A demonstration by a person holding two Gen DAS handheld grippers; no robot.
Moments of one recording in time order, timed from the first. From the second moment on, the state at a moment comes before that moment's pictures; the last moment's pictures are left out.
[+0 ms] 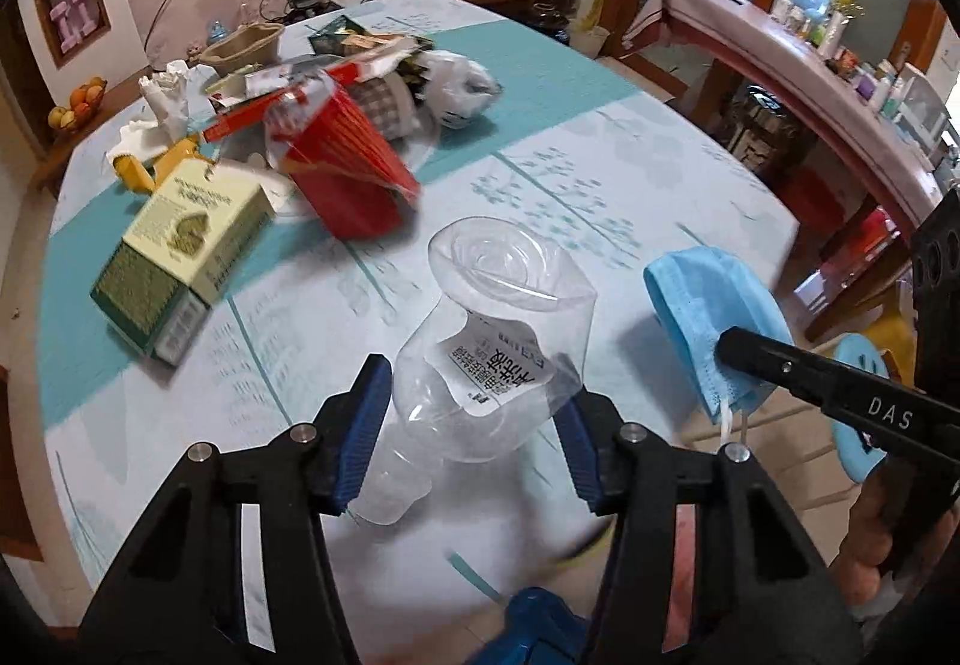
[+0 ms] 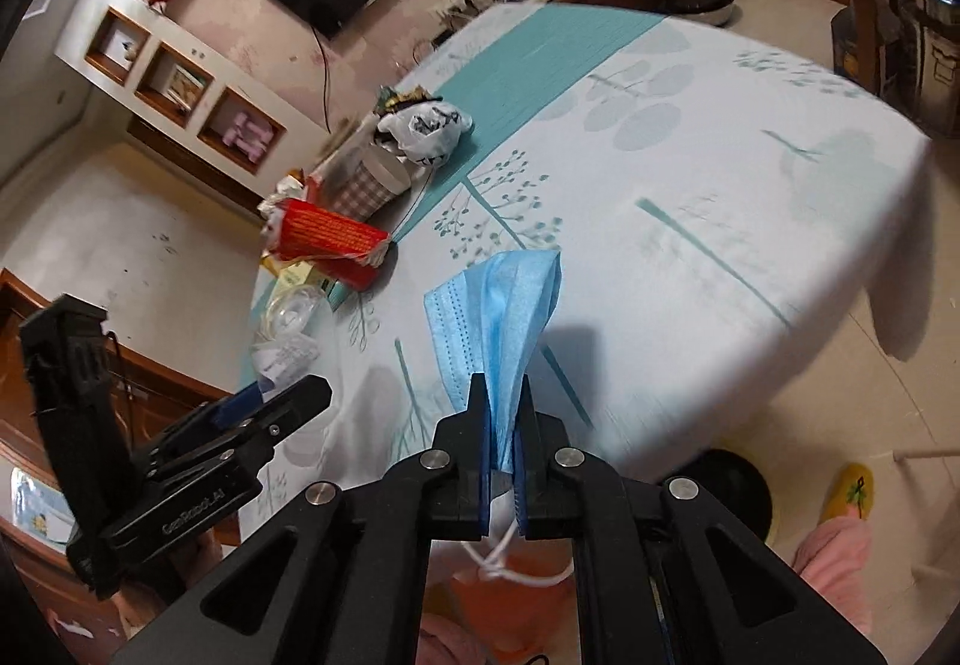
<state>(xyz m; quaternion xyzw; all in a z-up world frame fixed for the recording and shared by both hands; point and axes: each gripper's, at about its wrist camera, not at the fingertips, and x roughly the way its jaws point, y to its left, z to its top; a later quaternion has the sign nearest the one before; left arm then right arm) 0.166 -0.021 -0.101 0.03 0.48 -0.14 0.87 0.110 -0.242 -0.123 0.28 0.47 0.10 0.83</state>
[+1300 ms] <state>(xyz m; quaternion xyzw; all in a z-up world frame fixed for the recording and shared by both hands) 0.056 -0.179 -0.360 0.18 0.58 -0.17 0.78 -0.033 -0.330 -0.399 0.32 0.58 0.00 0.75</state>
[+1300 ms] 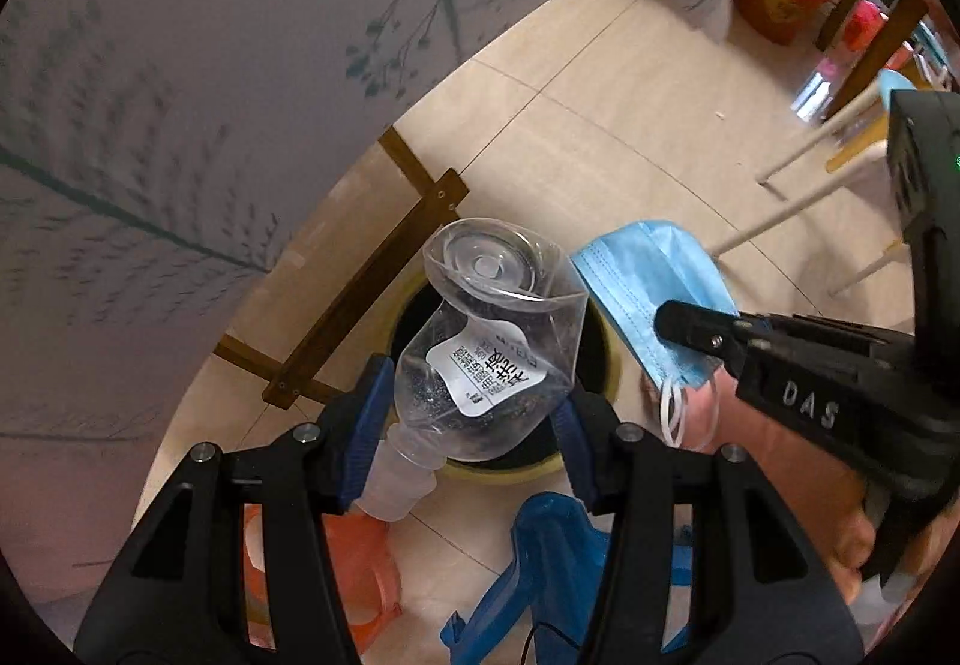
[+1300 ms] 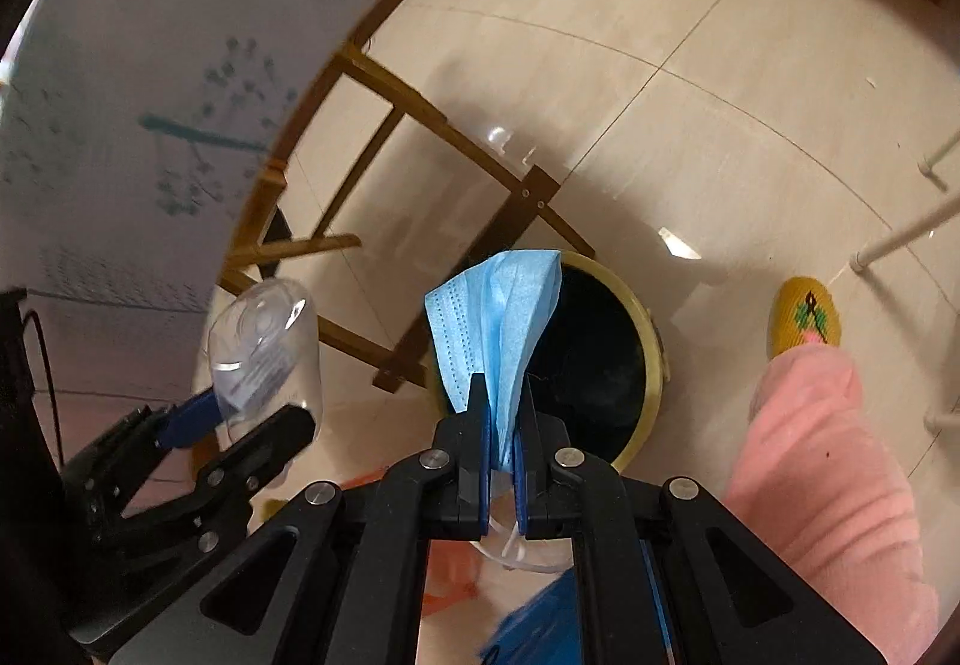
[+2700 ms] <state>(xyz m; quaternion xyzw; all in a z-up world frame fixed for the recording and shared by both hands) 0.067 -0.174 -0.366 0.21 0.58 -0.15 0.77 -0.002 -0.300 -0.446 0.28 0.60 0.00 0.75</state>
